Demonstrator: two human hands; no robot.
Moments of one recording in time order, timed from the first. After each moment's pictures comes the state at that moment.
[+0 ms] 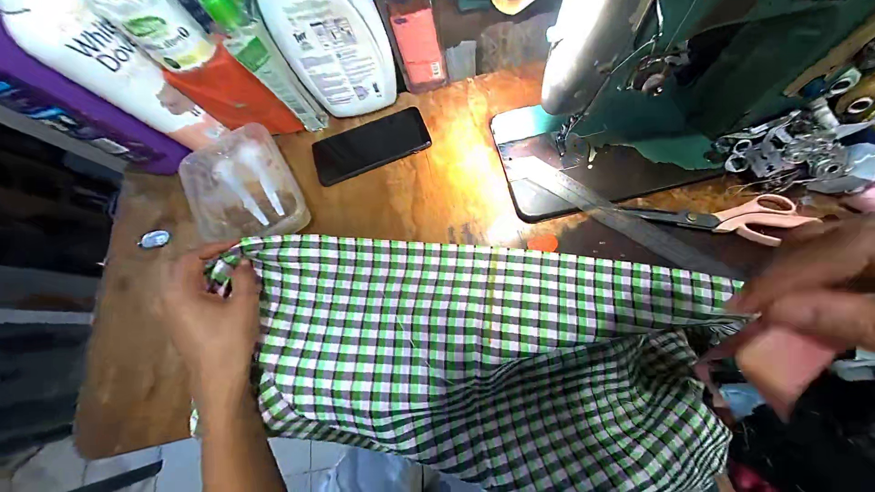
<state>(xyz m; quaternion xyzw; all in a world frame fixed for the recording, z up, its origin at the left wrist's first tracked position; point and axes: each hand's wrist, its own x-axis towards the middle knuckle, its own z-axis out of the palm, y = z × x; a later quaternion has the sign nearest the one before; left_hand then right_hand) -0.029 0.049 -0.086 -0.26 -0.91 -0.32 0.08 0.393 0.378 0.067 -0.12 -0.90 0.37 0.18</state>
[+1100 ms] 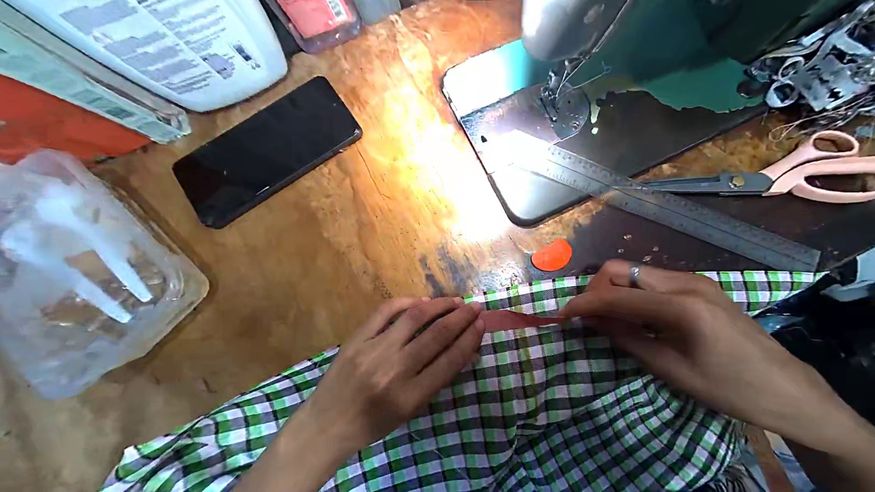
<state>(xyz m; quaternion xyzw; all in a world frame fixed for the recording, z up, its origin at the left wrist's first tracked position) 0.064 0.182 -0.086 -0.81 -0.54 -0.23 0.07 0.326 0.345 -0.047 -0.19 -0.92 0.30 0.14</state>
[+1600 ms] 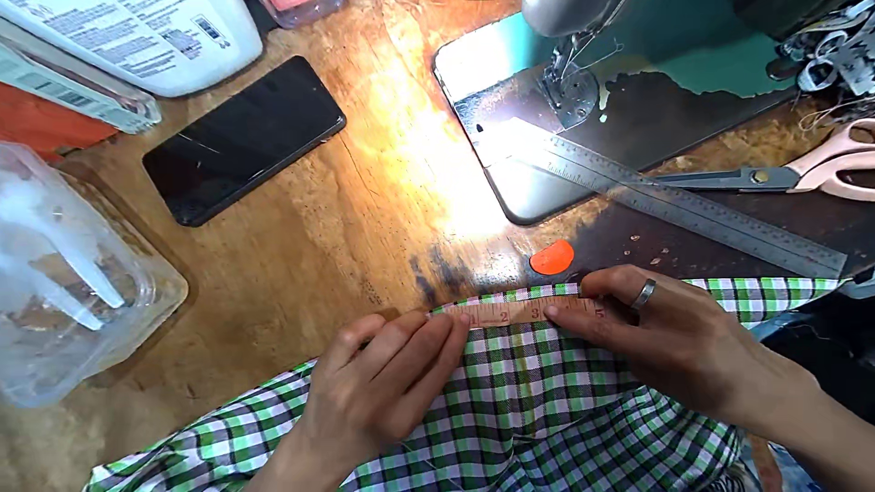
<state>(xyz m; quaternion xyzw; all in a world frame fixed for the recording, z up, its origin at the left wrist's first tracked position) 0.075 0.181 -0.078 -0.77 -0.59 -0.21 0.15 0.324 0.352 -0.065 -0.06 -0.96 0.18 0.20</state>
